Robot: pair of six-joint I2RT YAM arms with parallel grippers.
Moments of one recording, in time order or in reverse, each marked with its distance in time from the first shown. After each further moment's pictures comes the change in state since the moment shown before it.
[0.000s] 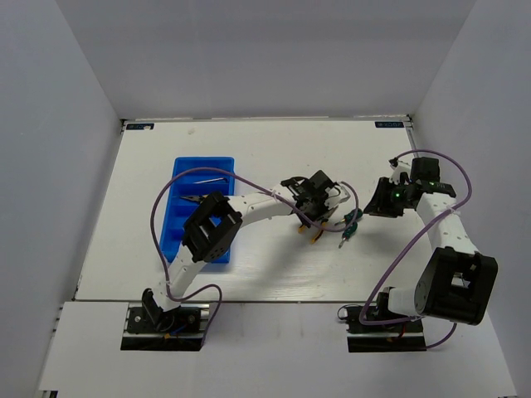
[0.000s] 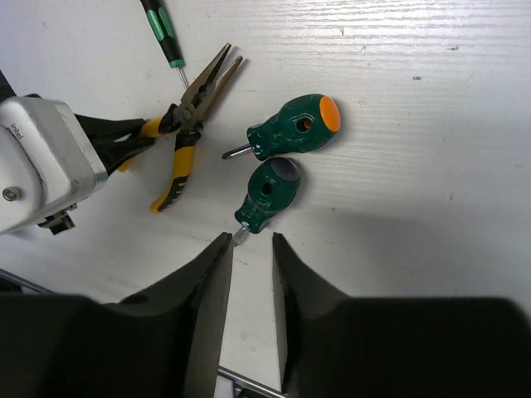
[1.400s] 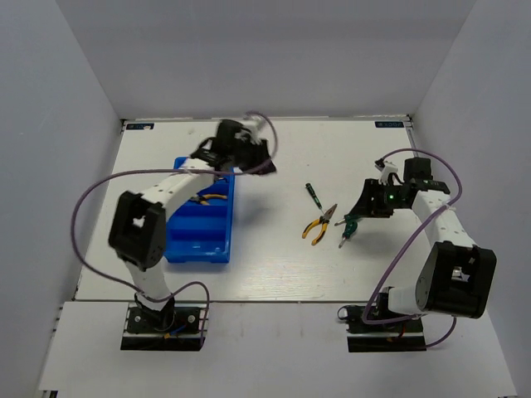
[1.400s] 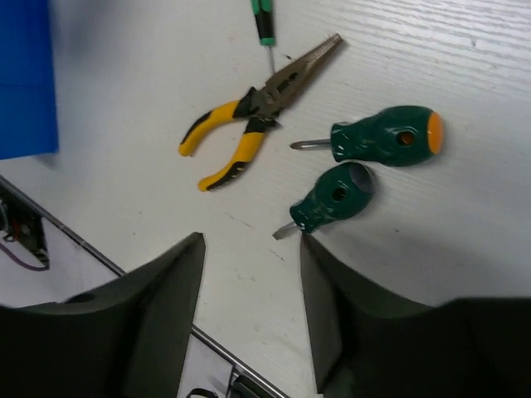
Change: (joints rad) left arm 0.515 -0.533 -0.413 0.372 0.357 -0.470; right arm 0.040 0.029 0.000 -0.023 -0.207 -0.133
